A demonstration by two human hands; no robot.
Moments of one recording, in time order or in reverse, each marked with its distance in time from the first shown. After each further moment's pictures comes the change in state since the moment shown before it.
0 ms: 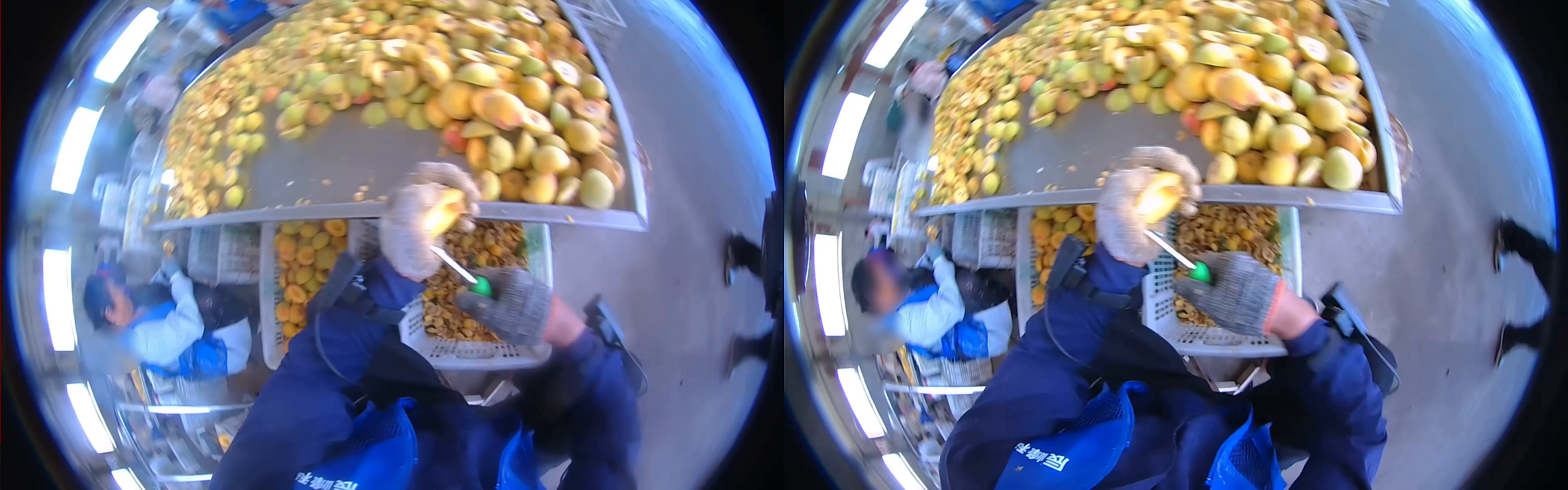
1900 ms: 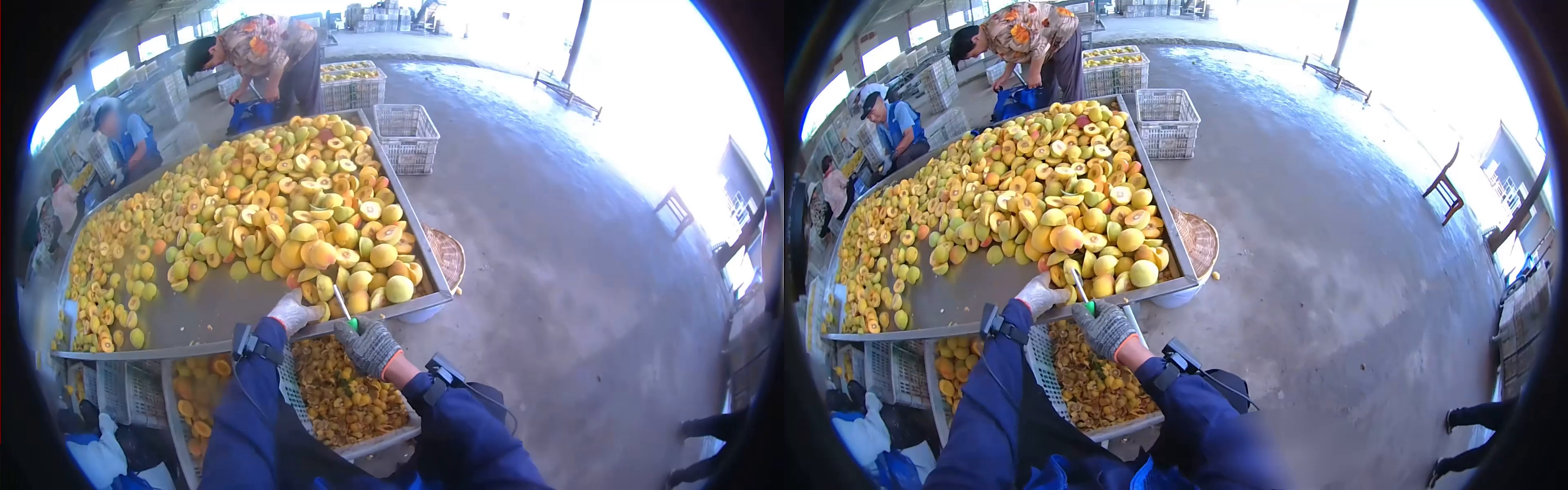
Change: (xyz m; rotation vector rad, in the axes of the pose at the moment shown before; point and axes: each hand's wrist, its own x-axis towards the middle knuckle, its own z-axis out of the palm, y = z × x) left_hand 0.073 -0.026 -0.011 0.937 -0.196 -0.366; right_hand 0.012 0.034 -0.018 0.059 0.655 -0.139
